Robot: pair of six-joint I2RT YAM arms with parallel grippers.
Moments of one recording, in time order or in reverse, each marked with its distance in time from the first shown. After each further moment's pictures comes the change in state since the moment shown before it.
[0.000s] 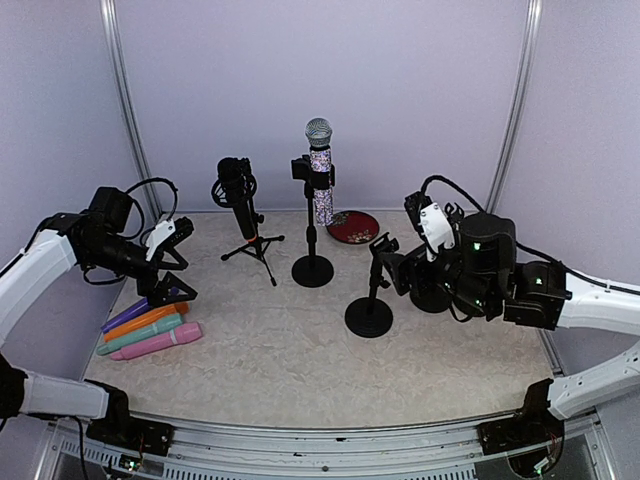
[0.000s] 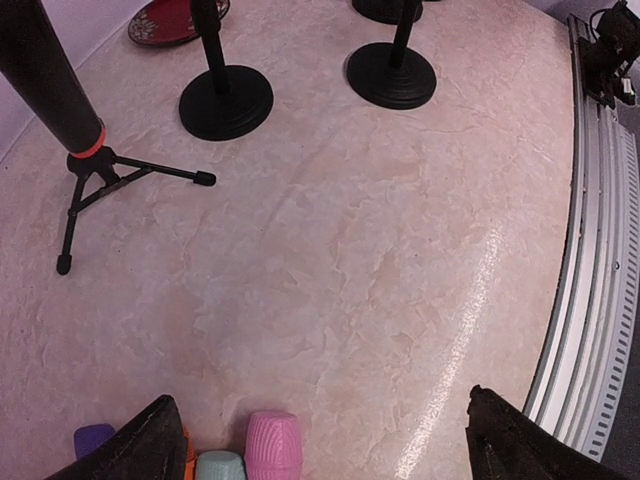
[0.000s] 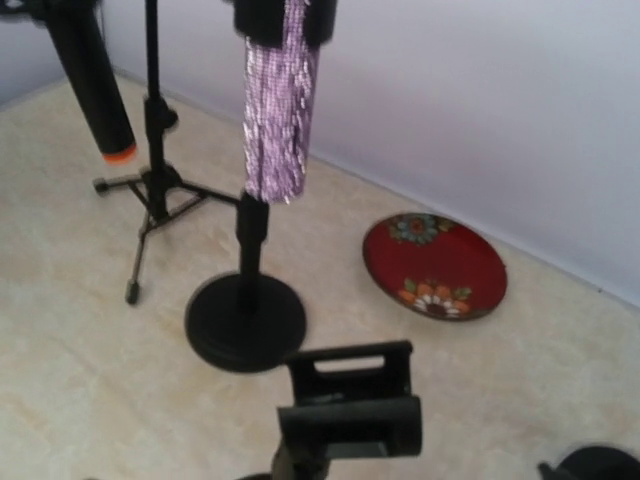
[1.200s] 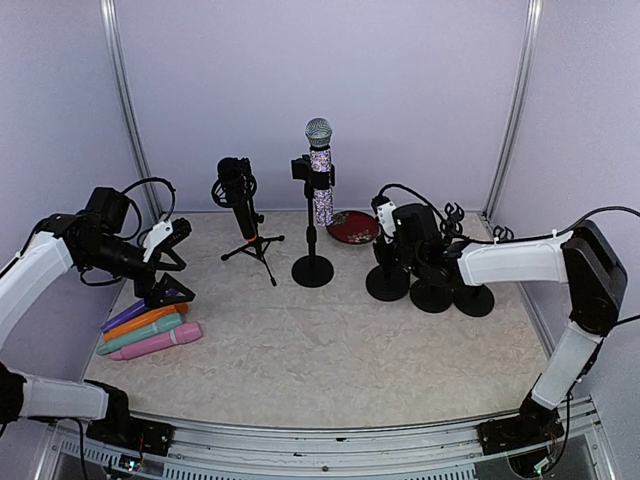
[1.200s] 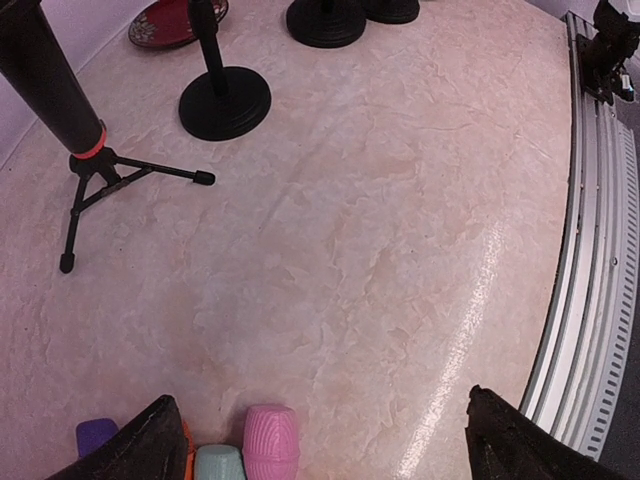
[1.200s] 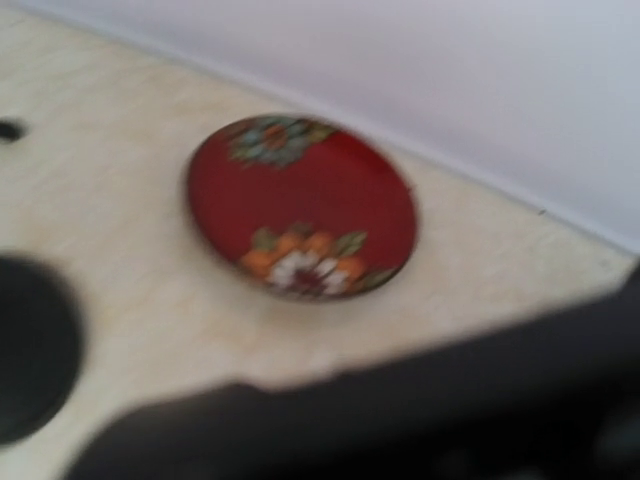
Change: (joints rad) left arm 0.000 -0.027 0.000 -0.023 -0.005 0.008; right arm -0.325 0.627 0.191 0.277 -0.077 -0.062
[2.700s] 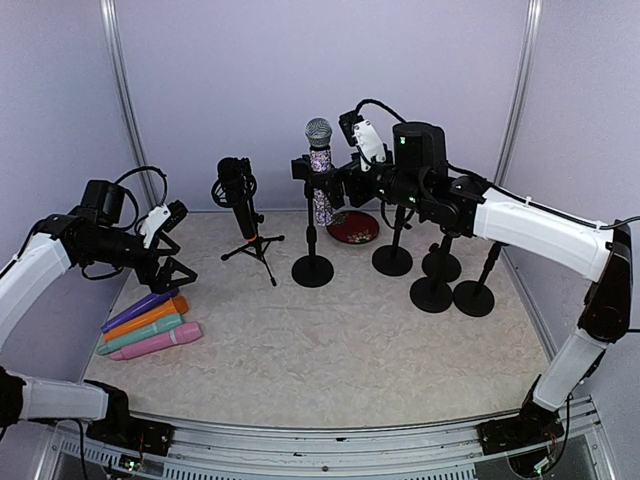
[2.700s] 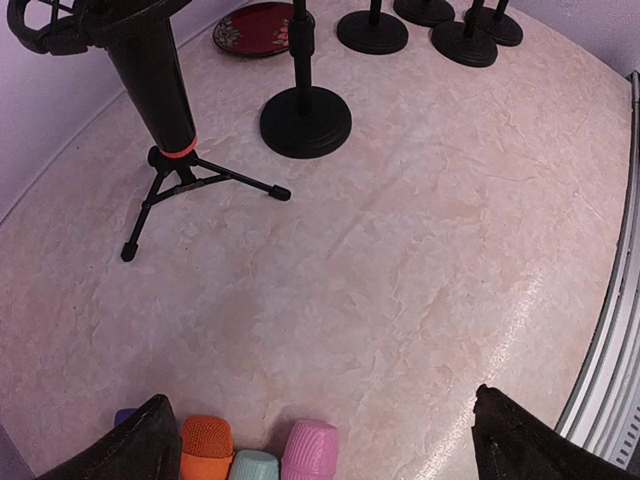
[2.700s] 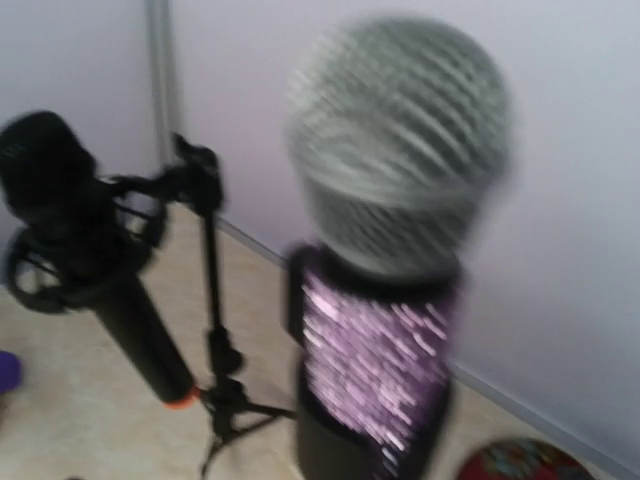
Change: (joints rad) left arm 0.001 -0.016 0.000 0.151 -0.095 -0.199; right arm 0.101 -0.059 0.468 -0.227 -0.320 -0.014
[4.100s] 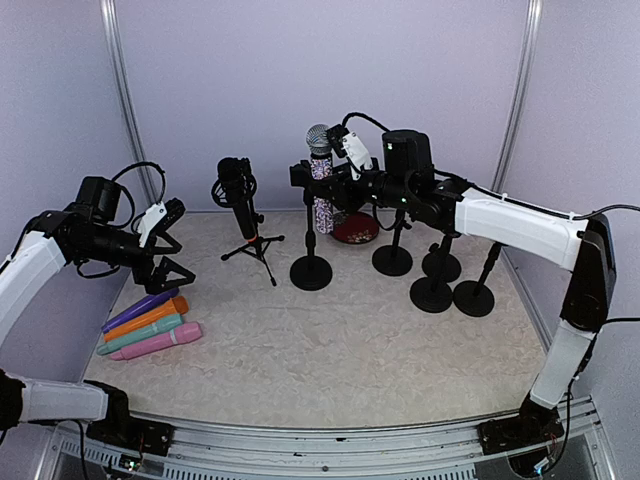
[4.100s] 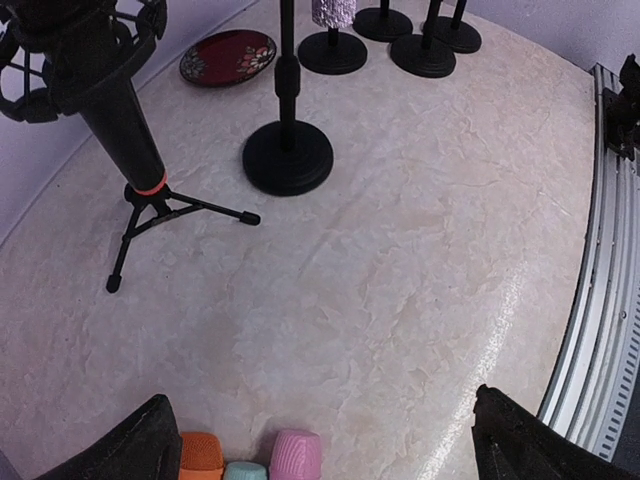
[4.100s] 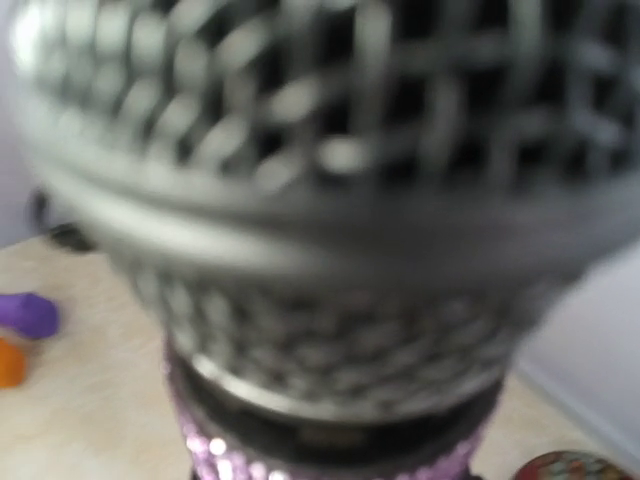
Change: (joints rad) left arm 0.000 -0.015 0.041 -0.072 0.077 0.069; right arm -0.050 0.117 0.049 0.032 -0.216 -0.053
